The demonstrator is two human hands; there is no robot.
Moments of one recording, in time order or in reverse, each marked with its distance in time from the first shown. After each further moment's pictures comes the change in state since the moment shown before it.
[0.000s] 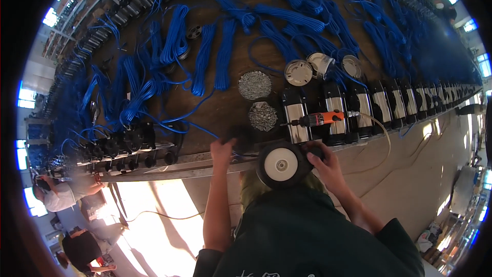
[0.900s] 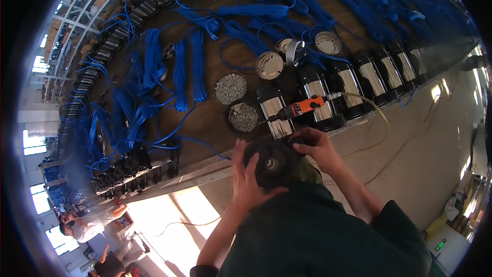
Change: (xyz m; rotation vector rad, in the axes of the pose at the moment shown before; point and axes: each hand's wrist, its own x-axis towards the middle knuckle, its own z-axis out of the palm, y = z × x) left_hand -0.166 0.110 0.048 0.281 0.006 1.221; right_hand 0.017 0.004 -0.051 0.220 -0.028 0.139
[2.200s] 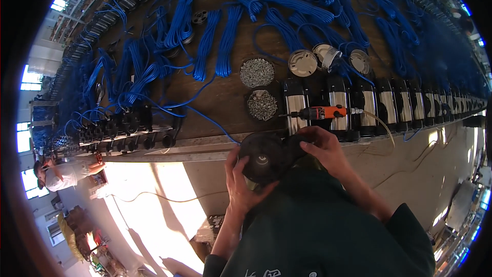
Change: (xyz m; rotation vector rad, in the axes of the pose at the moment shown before) left_hand -0.055 -0.007 -0.020 -0.051 0.250 -0.366; right_hand 0.011 -0.029 0.035 -0.222 -0.222 -0.033
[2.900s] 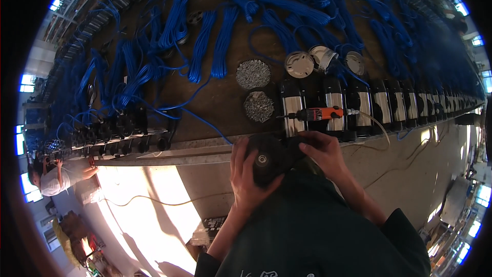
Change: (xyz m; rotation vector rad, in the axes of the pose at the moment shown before) left_hand 0.023 0.004 0.007 0.015 0.020 0.090; right_hand -0.004 0.001 0.009 -0.033 0.084 0.010
